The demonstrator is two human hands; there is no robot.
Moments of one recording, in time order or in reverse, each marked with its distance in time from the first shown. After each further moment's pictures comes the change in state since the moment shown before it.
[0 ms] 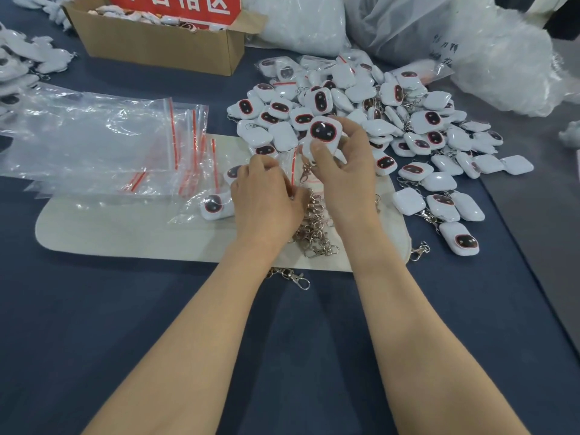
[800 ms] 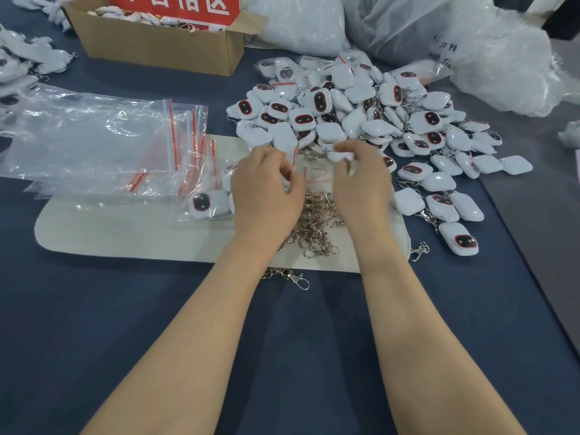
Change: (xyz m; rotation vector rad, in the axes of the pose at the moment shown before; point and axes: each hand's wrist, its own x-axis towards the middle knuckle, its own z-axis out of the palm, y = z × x) left_hand 0.001 0.001 -0.004 -0.193 0.148 0.117; right_hand 0.005 0.003 -0.019 -0.651 0.084 -0.039
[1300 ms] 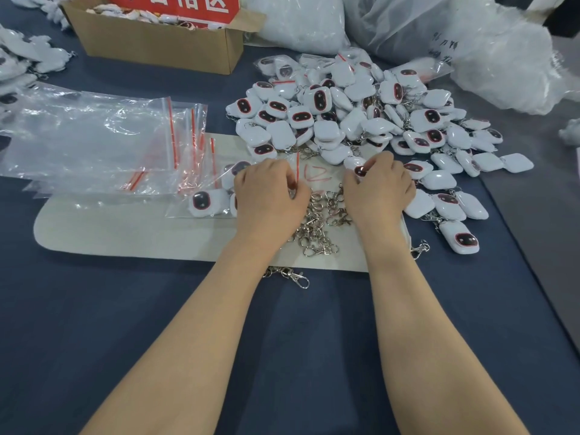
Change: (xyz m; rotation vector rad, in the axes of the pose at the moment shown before) left_hand -0.001 -0.009 0.009 0.143 -0.078 0.012; right_hand 0.011 0.030 -0.001 -0.470 0.085 0.167
